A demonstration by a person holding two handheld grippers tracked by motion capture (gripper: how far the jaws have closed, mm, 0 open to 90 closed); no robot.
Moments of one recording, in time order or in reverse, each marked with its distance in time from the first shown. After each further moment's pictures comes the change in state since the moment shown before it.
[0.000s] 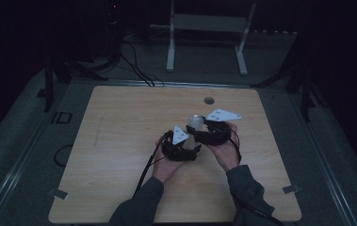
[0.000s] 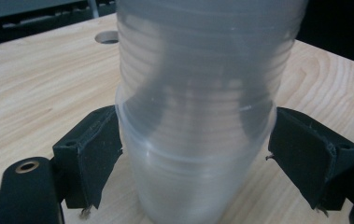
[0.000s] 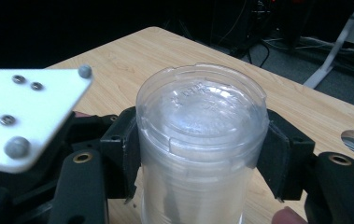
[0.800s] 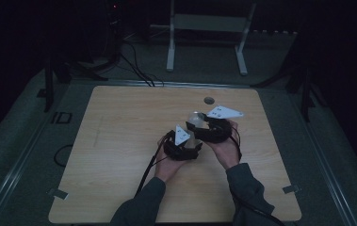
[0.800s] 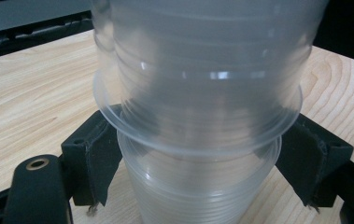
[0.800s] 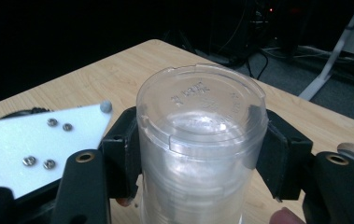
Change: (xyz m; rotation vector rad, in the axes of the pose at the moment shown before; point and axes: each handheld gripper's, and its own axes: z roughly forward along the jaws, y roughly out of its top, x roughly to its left) left arm -0.002 -0.001 0.007 -0.026 0.030 0.019; right arm 0.002 0.013 -0.006 -0.034 -0.002 0.001
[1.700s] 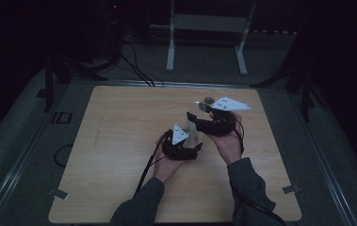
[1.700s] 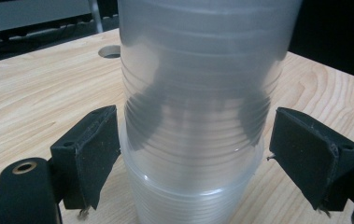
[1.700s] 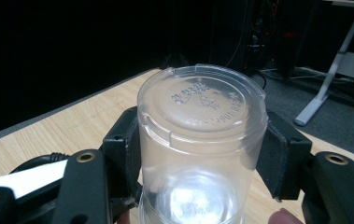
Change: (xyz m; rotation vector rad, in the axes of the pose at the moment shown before) left arm 0.001 0.006 -0.011 -0.024 -0.028 -0.020; right arm 0.002 0.032 -0.018 -0.084 0.004 0.010
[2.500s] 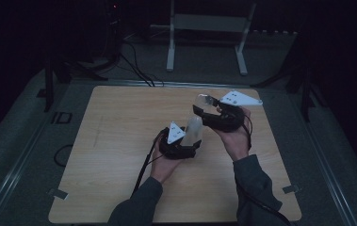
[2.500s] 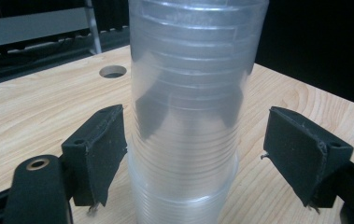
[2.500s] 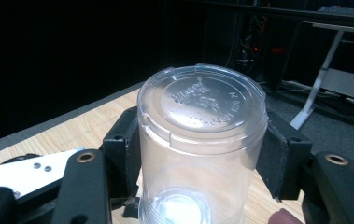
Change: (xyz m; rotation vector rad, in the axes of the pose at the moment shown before) left arm 0.000 0.014 -0.022 -0.049 -0.017 -0.001; right arm -0.005 0.020 -0.022 -0.048 -0.029 -0.017
